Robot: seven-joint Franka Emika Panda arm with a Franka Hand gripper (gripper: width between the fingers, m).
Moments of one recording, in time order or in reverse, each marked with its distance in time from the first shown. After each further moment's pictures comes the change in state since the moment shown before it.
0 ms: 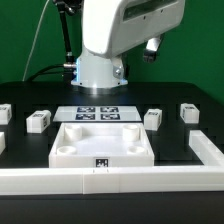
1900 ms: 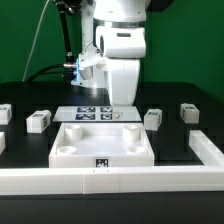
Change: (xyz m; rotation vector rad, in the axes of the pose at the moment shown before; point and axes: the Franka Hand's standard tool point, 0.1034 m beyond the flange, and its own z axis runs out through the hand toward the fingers) arm -0.070 -0.057 0.119 -0.111 0.036 -0.707
